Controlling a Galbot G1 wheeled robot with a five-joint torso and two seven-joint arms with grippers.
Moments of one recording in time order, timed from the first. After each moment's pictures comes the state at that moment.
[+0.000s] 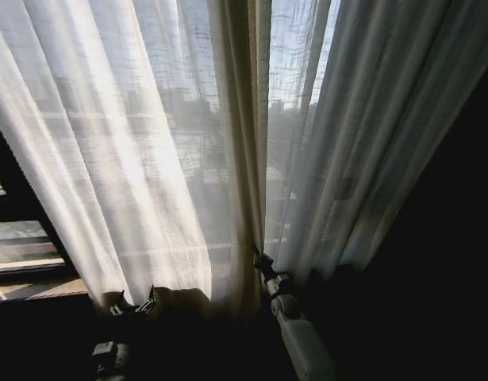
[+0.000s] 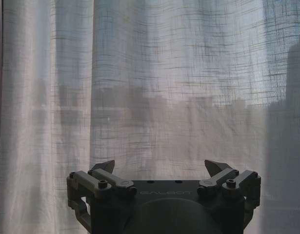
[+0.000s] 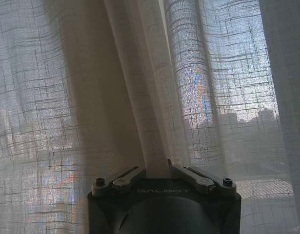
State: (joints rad) left arm 1.60 -1.20 -0.60 -1.89 -0.37 -0.23 -0.20; right arm -0.86 1.50 0.35 1.18 0.26 0.34 -0.20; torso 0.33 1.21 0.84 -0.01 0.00
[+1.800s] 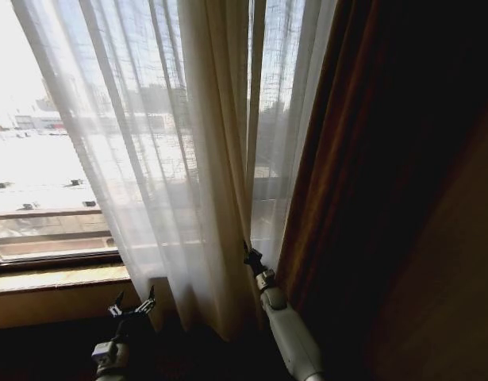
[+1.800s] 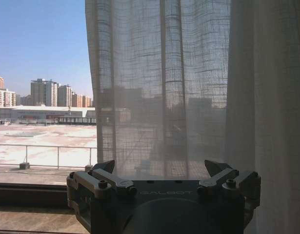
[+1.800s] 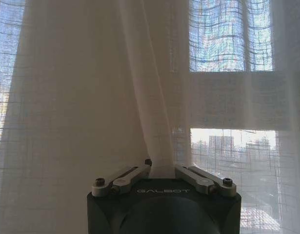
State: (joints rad) left arm 1.60 -1.20 -0.60 -1.89 -0.37 -0.23 -0.20; right arm -0.68 1.58 0.33 0.96 0.04 0.45 -0.11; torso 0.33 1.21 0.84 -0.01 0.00
